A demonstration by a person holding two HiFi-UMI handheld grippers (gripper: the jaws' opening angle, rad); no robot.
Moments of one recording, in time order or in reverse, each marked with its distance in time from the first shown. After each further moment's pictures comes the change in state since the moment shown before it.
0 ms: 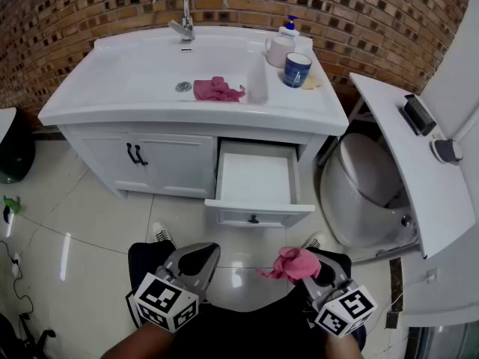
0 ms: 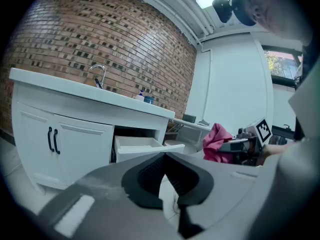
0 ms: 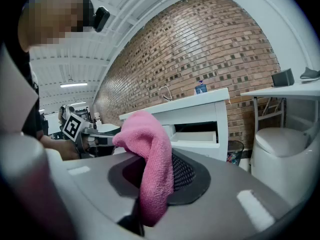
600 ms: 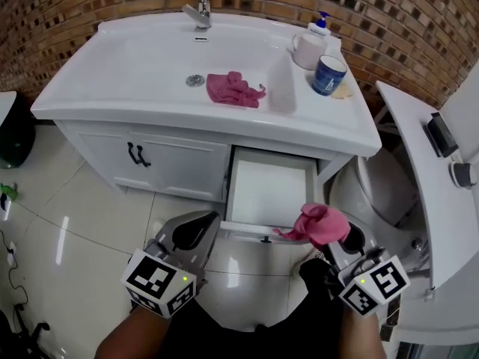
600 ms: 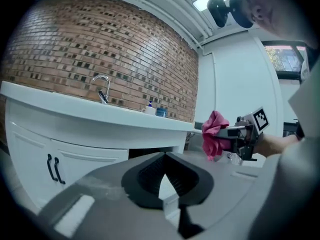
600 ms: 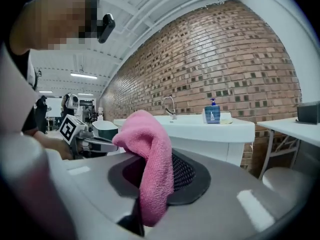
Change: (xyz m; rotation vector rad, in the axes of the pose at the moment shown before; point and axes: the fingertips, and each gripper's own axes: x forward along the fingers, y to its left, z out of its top) left arm 0.046 0.092 0.079 0.072 -0.100 0.071; right arm 0.101 -0.042 0.121 -0.197 -0.109 0.022
